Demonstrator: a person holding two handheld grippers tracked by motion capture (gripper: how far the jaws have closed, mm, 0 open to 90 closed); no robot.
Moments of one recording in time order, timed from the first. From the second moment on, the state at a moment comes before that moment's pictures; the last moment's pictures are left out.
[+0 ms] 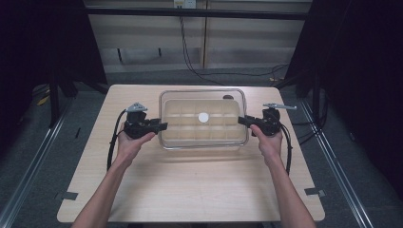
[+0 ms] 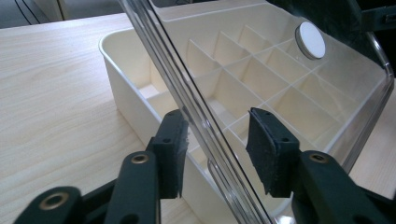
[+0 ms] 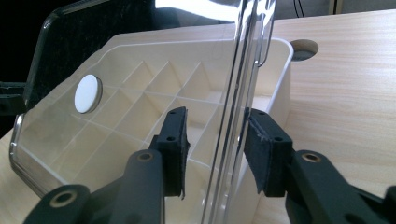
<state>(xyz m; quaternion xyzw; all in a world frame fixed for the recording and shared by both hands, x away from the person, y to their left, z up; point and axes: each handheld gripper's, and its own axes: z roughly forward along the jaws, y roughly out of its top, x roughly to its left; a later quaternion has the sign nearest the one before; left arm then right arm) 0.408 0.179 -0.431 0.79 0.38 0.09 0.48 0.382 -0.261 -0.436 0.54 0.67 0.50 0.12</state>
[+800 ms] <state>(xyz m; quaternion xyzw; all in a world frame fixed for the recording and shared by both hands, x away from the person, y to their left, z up) 0.397 0.190 -0.419 0.78 0.37 0.09 0.50 0.363 -0.263 -0.424 0.53 0.67 0.51 0.13</state>
